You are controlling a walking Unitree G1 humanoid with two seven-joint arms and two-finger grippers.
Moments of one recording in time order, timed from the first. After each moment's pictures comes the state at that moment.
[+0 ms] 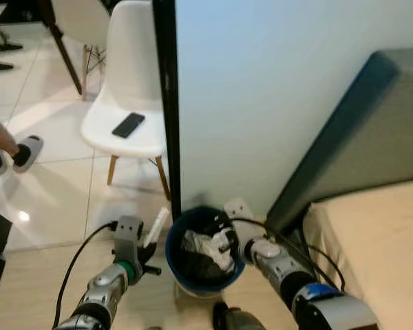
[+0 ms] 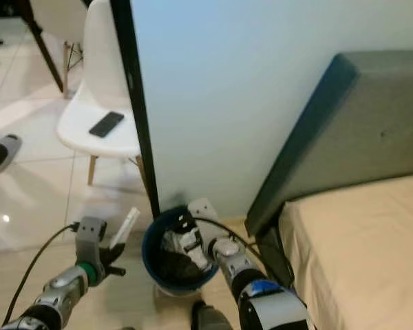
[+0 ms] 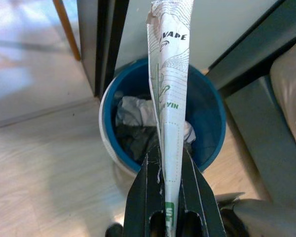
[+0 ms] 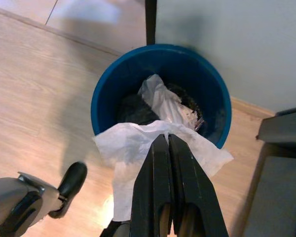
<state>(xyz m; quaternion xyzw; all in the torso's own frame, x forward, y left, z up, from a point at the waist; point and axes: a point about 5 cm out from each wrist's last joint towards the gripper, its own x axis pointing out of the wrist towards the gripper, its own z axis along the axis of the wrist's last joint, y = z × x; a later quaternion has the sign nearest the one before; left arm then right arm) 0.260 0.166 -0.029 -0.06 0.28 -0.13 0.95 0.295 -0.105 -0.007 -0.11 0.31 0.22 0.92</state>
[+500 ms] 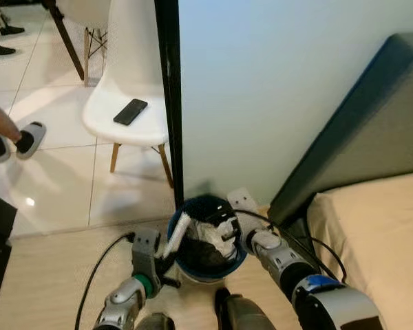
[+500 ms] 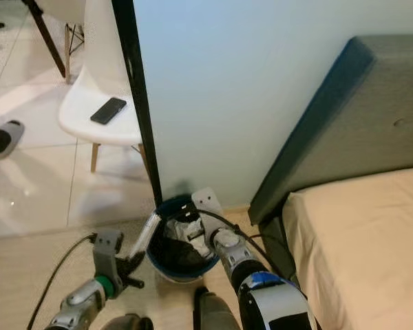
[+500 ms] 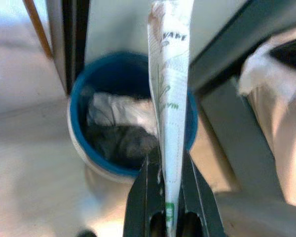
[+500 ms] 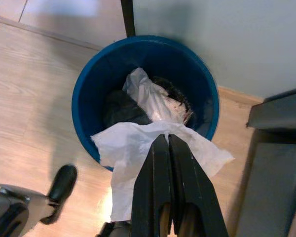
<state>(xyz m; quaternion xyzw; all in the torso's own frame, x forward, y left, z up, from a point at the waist) 0.239 0.141 -0.022 -0.08 0.20 -0.18 0.96 0.318 -0.102 0.015 -0.10 0.28 0.16 0.94</state>
